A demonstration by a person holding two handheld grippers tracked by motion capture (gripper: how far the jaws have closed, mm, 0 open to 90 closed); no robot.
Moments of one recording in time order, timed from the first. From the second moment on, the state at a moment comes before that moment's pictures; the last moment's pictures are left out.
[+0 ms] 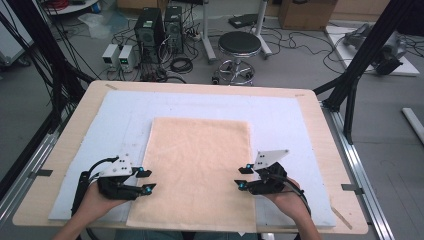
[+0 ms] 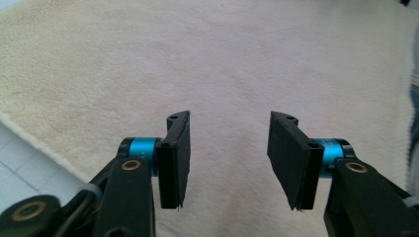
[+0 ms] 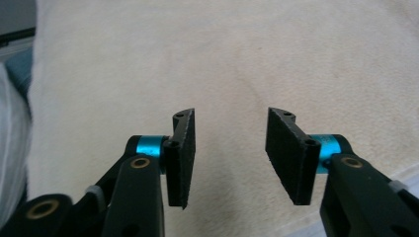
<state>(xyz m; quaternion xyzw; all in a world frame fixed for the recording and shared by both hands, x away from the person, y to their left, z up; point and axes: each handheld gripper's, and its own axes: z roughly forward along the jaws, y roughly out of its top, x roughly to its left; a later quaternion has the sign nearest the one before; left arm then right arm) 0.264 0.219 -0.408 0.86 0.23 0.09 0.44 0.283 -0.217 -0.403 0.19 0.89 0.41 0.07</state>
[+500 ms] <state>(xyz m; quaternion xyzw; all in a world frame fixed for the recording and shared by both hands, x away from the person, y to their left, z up) 0.299 0.223 -0.413 0.84 0.28 0.10 0.45 0.315 -0.227 -0.411 0.26 0.87 0.41 0.10</state>
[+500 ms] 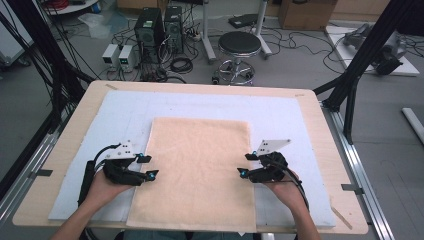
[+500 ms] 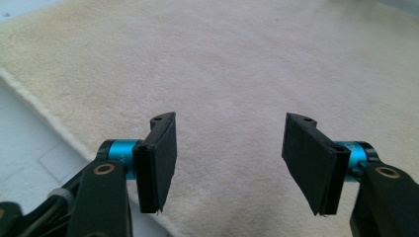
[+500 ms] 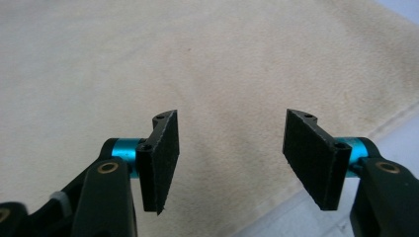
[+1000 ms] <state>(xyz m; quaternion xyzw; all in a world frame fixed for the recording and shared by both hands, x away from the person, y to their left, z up) 0.328 0.232 -0.410 0.82 0.34 0.12 0.45 0.342 -0.221 -0.404 0.28 0.87 0.40 0.11</state>
